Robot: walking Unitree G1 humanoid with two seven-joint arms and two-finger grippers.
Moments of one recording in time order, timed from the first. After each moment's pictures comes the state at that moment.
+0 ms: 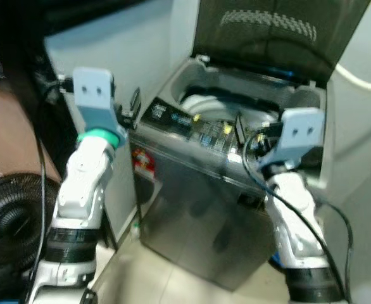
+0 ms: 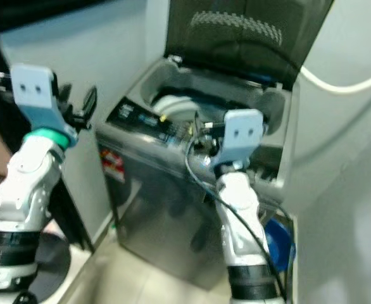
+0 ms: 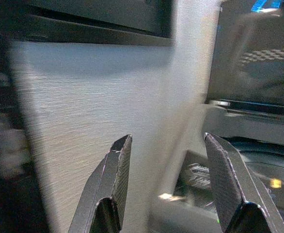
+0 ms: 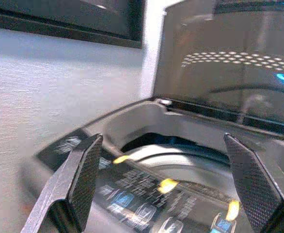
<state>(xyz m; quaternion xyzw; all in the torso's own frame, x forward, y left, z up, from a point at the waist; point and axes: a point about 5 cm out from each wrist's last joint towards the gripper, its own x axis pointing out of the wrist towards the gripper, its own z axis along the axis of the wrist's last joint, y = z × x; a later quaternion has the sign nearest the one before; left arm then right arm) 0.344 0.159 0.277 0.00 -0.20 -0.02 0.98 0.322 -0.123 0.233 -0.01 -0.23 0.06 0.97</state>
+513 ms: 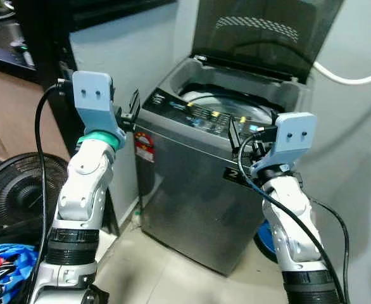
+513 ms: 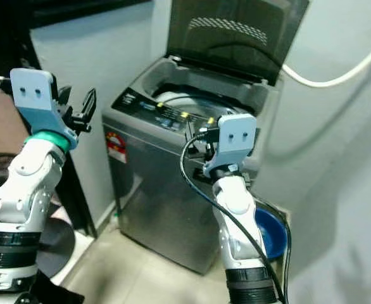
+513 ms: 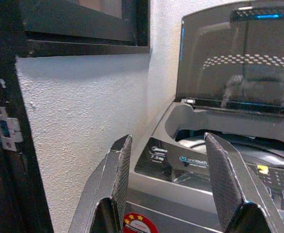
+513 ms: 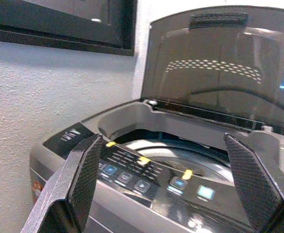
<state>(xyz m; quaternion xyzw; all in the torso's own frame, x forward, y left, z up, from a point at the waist) 0.345 0.154 0.276 0.00 -0.20 -0.02 0.98 0.321 -0.128 0.233 -0.01 -0.23 0.05 0.97</state>
